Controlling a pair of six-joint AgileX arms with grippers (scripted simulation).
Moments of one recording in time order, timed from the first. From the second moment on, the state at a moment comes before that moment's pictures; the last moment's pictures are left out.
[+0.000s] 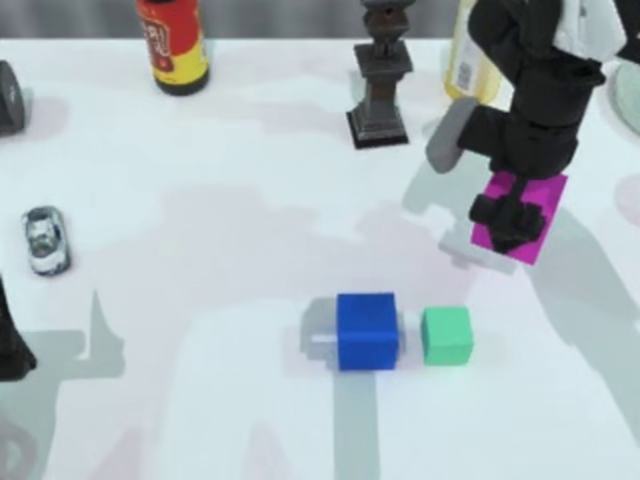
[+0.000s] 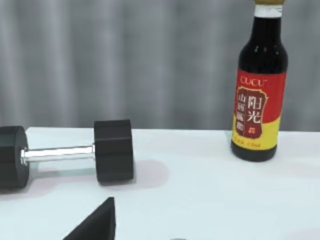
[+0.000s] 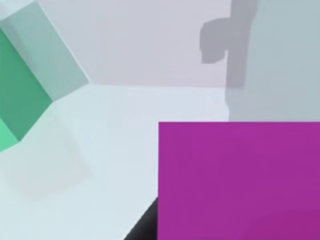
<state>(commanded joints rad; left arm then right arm) 0.02 0.00 0.00 0.00 0.00 0.00 0.36 2.20 1.81 -1.22 0.00 -0.72</state>
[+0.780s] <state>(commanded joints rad) 0.02 0.00 0.00 0.00 0.00 0.00 0.91 2.61 2.64 -1.59 0.00 -0.64</state>
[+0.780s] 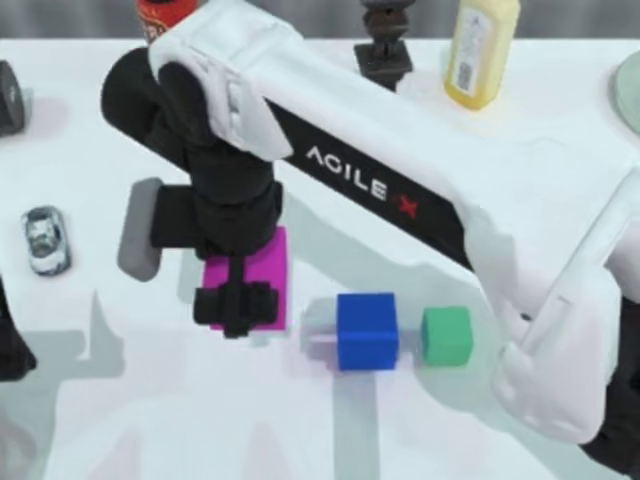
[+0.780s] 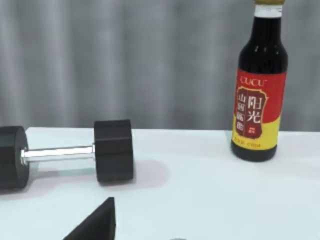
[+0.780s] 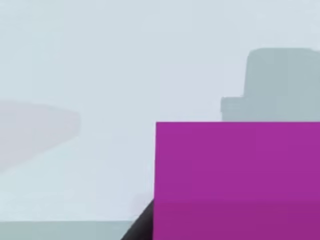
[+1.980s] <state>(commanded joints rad) 0.02 0.00 0.00 0.00 0.00 0.00 0.92 2.55 2.24 -1.26 0.00 -0.64</state>
